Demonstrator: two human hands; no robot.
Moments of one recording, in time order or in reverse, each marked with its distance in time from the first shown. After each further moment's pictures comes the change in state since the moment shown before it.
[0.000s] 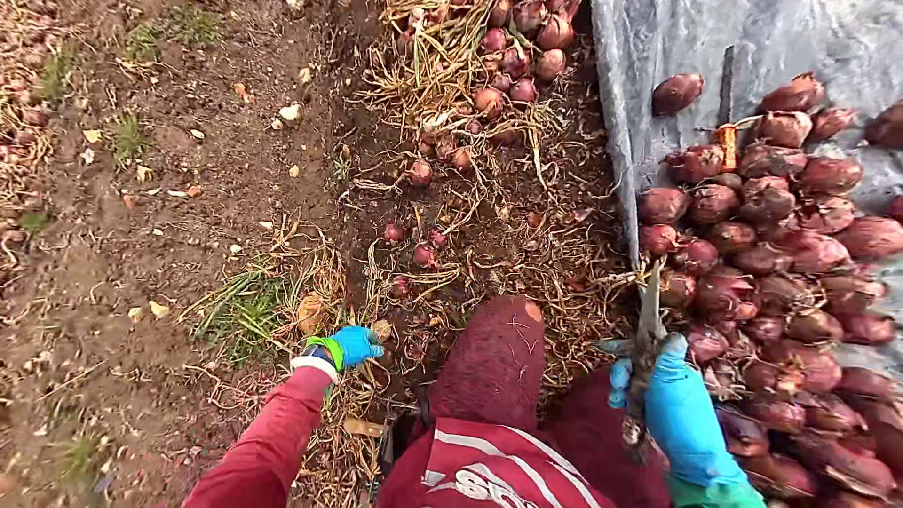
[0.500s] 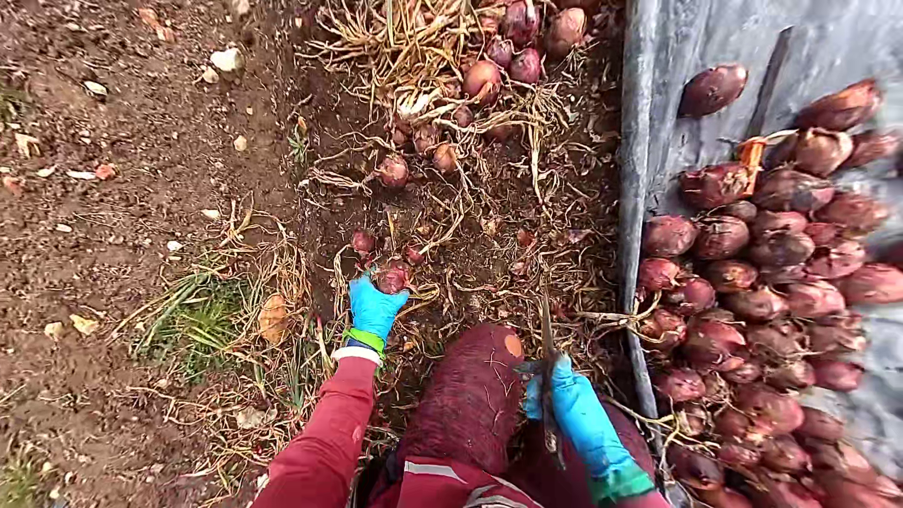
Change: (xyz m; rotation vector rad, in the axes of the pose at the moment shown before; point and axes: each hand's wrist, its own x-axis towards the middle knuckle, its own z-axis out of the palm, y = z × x) left_hand 0.102 0.146 -0.078 -0.731 0.692 -0.164; right_hand 0.096 -0.001 0.072 -0.257 0.043 0.660
